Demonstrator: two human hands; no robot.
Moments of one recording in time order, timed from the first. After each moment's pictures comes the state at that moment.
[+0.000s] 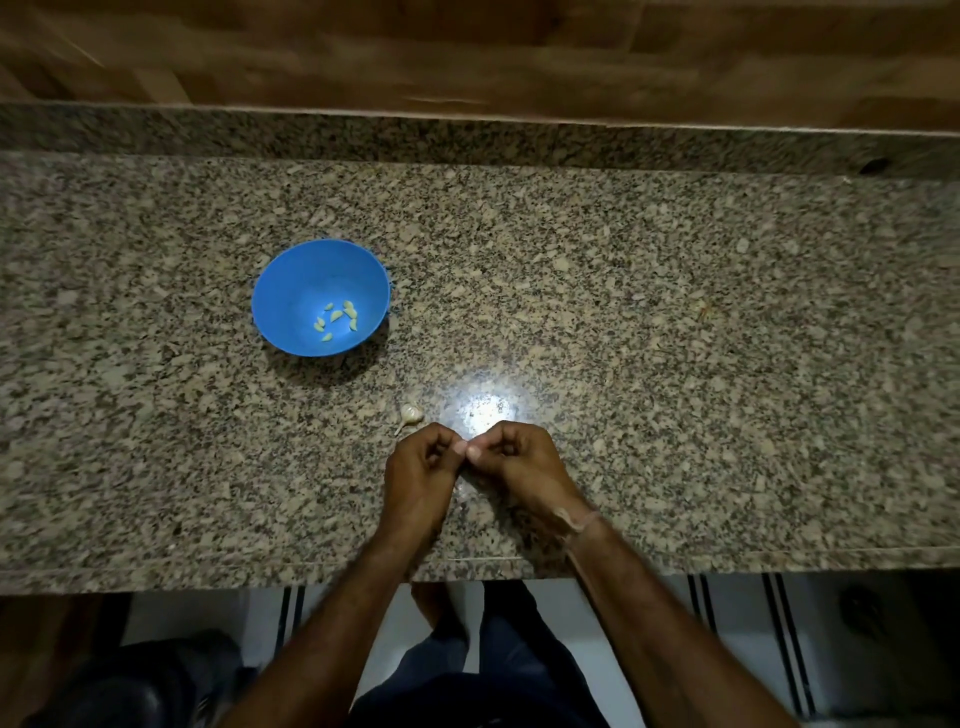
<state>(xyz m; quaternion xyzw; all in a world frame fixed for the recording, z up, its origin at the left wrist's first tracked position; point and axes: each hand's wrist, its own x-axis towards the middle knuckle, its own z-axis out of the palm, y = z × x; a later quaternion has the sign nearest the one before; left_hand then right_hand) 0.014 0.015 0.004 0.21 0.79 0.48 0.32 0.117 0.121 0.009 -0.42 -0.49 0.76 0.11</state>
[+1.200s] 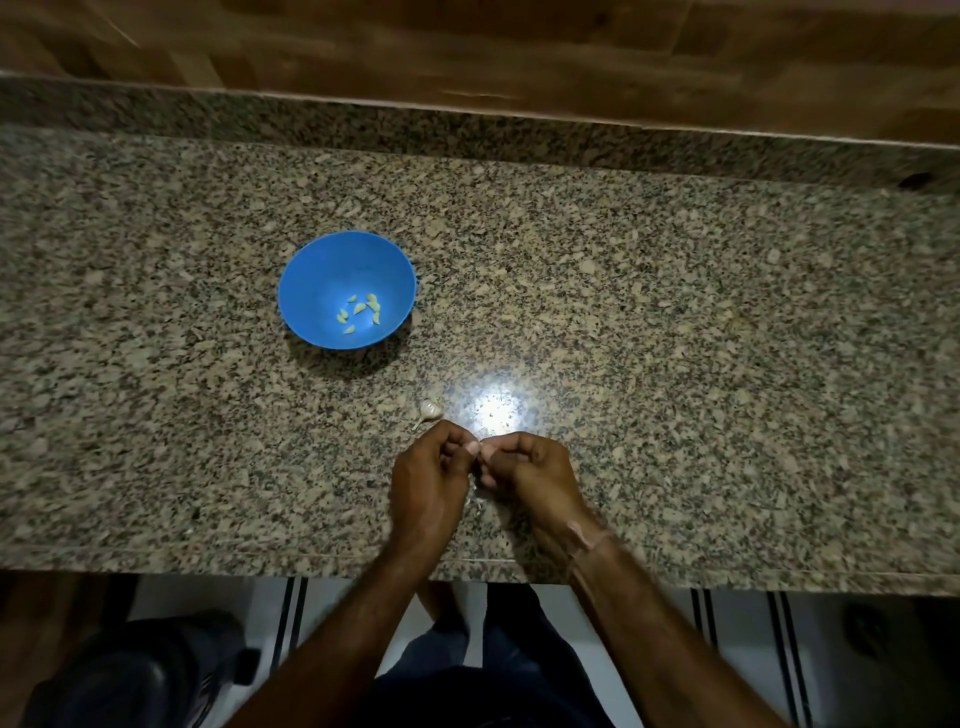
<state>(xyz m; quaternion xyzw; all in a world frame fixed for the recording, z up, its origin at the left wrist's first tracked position) 0.016 0.005 0.006 0.23 0.84 0.44 0.23 0.109 0.101 0.018 -0.49 -0.44 0.75 0.11</state>
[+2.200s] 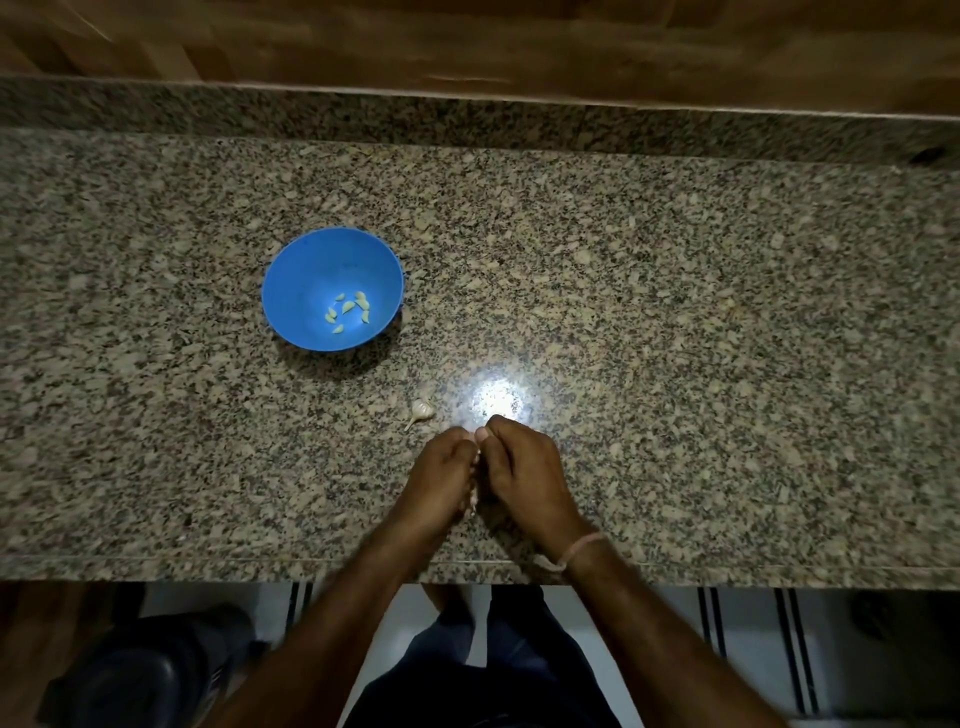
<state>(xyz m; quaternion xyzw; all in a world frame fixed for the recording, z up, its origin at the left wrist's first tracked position) 0.010 0.024 0.022 0.32 0.81 0.35 0.35 0.107 0.114 0.007 -0.37 -0.79 0.48 0.11</state>
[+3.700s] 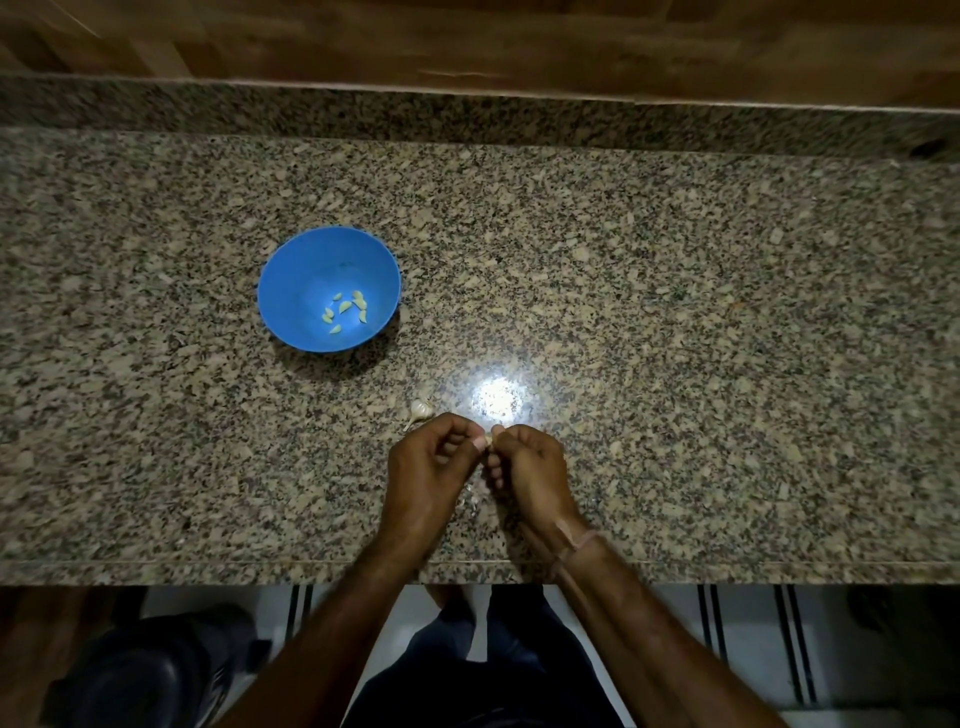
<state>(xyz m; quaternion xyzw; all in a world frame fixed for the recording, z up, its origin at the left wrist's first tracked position) 0.008 0.017 0.034 0.24 0.78 0.49 0.31 0.100 0.106 0.015 -0.53 -0.42 0.72 0.14</state>
